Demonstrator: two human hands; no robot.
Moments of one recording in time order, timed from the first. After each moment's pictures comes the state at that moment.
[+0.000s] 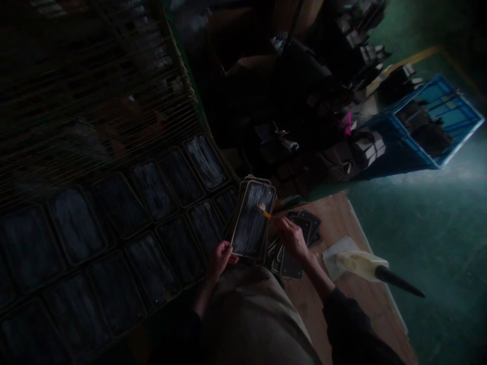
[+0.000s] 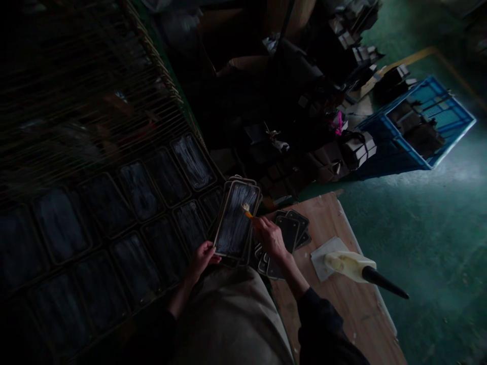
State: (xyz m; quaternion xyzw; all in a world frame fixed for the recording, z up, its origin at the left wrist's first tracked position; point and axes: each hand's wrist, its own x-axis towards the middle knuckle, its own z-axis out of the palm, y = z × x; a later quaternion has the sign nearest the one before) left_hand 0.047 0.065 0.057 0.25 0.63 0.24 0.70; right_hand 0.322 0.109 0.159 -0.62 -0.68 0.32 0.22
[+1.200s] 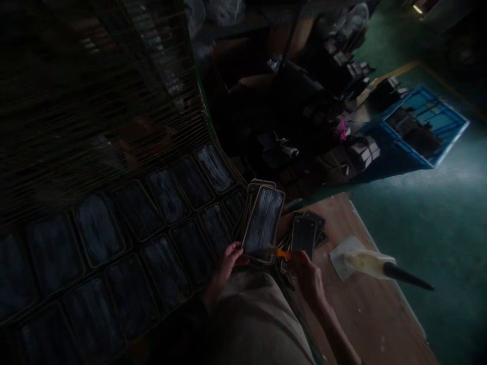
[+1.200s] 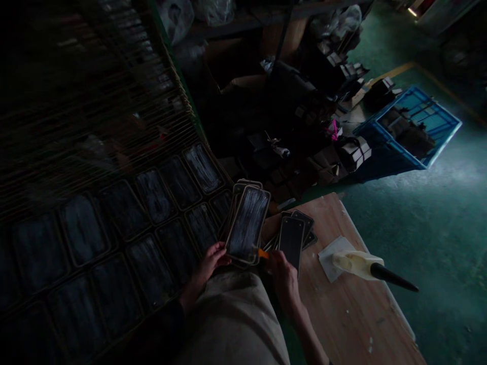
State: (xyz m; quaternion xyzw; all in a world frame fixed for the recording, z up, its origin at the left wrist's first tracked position) left_hand 0.028 0.063 0.084 0.18 0.54 0.24 0.79; right_hand 0.268 -0.010 0.187 -0.78 -0.42 0.38 0.27
